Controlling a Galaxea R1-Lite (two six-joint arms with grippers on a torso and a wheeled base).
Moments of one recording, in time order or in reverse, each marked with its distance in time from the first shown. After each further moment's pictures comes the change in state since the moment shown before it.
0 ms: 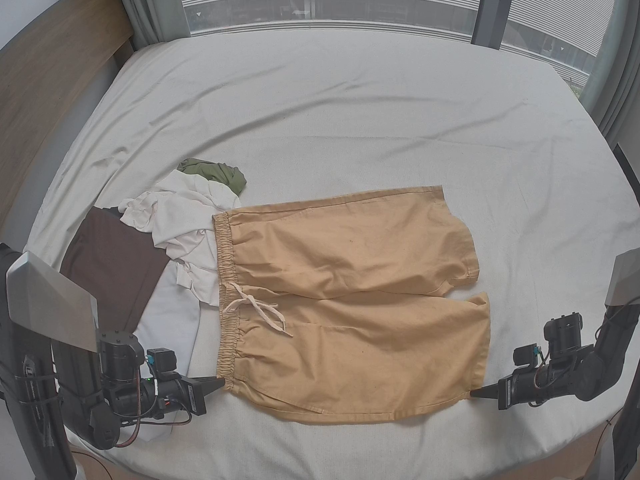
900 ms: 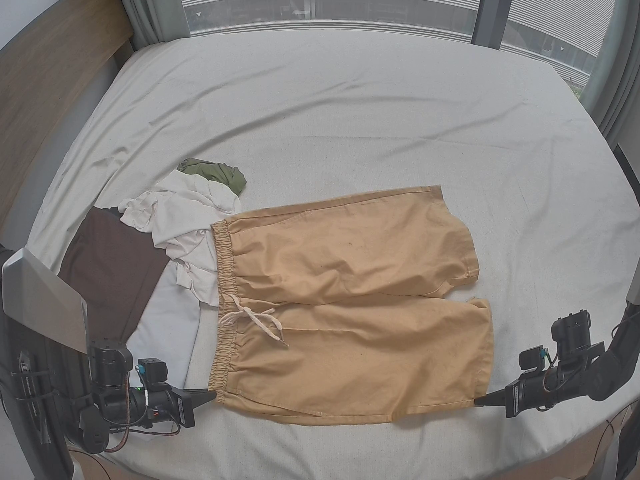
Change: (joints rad) left arm 0.055 -0.009 0.081 0.020 -0.057 0.097; right arm 0.034 -0.167 0.023 0.190 0.000 -0.033
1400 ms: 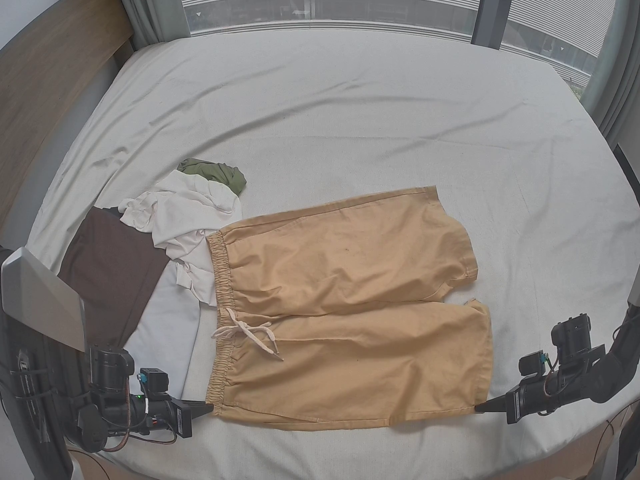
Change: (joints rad) left arm 0.030 0.001 0.000 0.114 -0.003 0.116; right arm 0.006 -0.008 0.018 0.021 0.000 -0.023
